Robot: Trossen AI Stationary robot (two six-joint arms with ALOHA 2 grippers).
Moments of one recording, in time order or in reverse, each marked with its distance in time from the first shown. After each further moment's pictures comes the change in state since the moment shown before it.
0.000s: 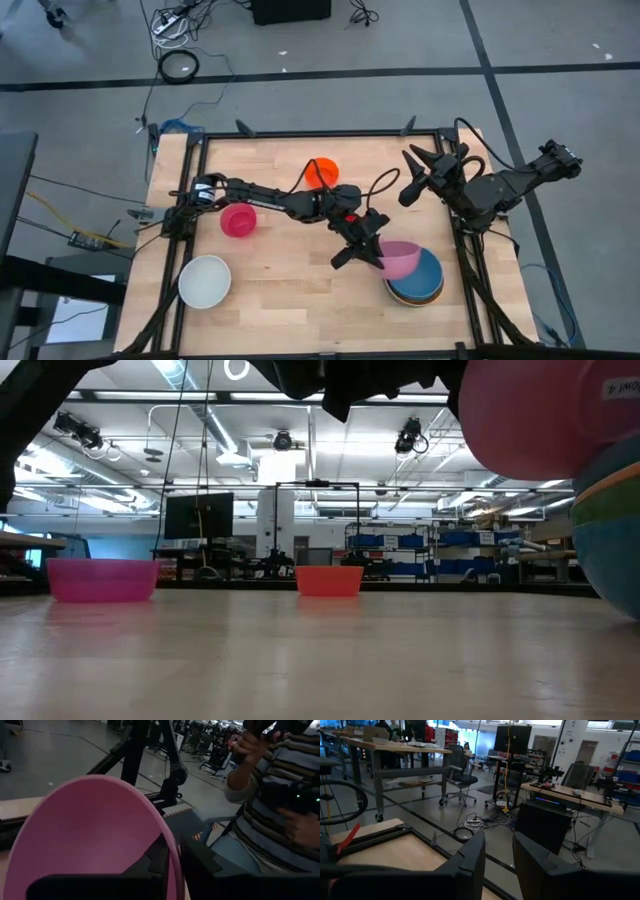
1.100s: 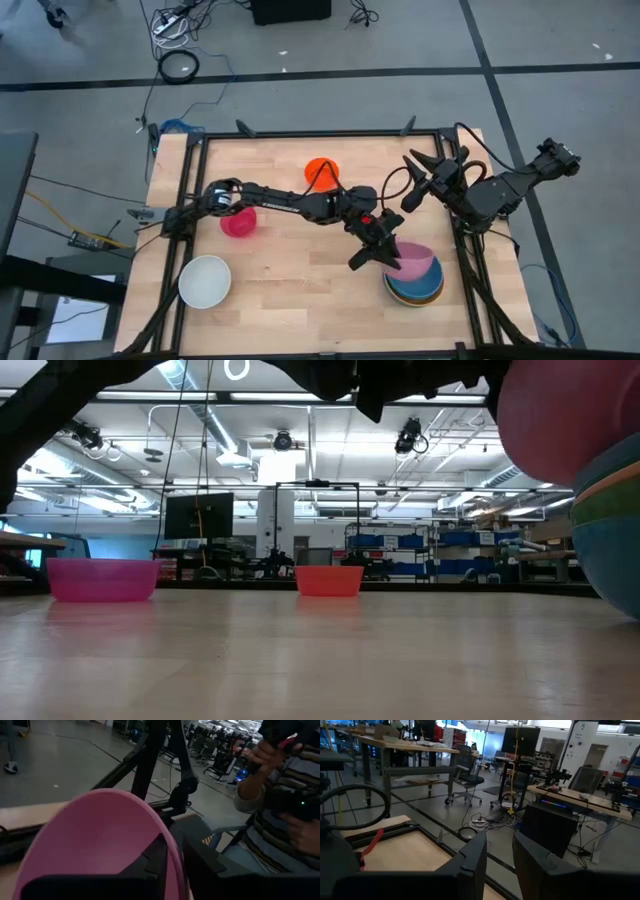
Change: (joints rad) left arm 0.000 0.155 0.251 -0.071 -0.029 -0.034; right arm 0.055 0.000 0.000 -0.025 0.005 0.000
